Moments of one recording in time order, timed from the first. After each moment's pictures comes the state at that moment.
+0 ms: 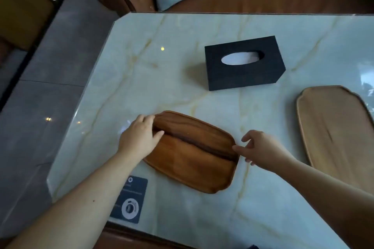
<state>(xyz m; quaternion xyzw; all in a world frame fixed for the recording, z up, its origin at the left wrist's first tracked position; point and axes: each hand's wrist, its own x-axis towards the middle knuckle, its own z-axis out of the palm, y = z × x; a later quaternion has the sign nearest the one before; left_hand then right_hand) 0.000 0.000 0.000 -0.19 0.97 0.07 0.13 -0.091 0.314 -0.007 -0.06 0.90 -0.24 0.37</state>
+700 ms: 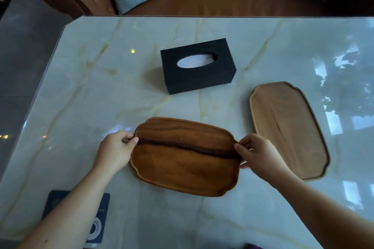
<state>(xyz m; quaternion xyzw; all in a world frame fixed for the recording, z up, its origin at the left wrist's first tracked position) -0.014 0.044 -0.006 -0.32 0.88 0.34 0.08 -0.081 0.399 0.006 0.07 0.87 -0.41 0.28</state>
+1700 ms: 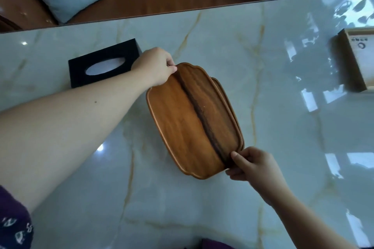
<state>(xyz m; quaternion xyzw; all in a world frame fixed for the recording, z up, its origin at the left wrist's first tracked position) -0.262 0.328 0.057 -0.01 0.98 0.18 0.11 -0.059 0.593 -0.002 0.25 0.72 -0.59 0.25</state>
